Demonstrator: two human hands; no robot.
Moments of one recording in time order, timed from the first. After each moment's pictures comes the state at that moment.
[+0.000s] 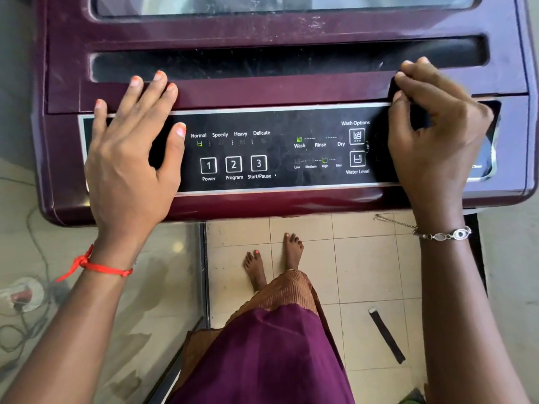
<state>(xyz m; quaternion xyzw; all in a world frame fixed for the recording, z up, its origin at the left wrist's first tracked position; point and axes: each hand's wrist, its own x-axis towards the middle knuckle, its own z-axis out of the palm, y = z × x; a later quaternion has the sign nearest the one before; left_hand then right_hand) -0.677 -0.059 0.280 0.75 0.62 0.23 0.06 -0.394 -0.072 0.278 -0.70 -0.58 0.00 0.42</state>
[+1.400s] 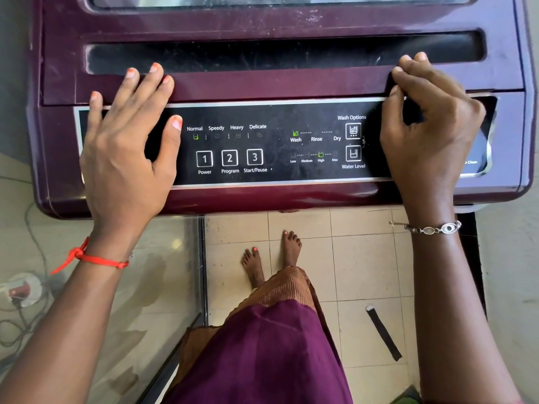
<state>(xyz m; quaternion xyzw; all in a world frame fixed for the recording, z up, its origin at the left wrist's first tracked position) -0.683 -0.052 0.278 0.75 0.62 0.23 0.05 -0.401 -0.064 0.271 -0.70 -0.58 -0.05 0.41</state>
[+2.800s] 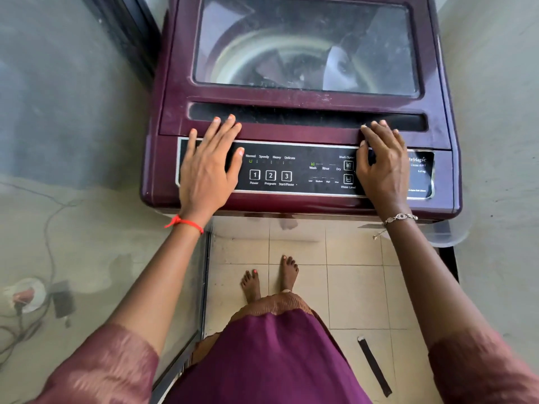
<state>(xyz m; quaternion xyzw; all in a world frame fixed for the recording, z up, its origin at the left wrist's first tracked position) -0.681 -0.062 0.281 0.76 0.61 0.19 0.06 -0.399 -0.070 0.273 -0.69 -0.66 -0.02 0.30</state>
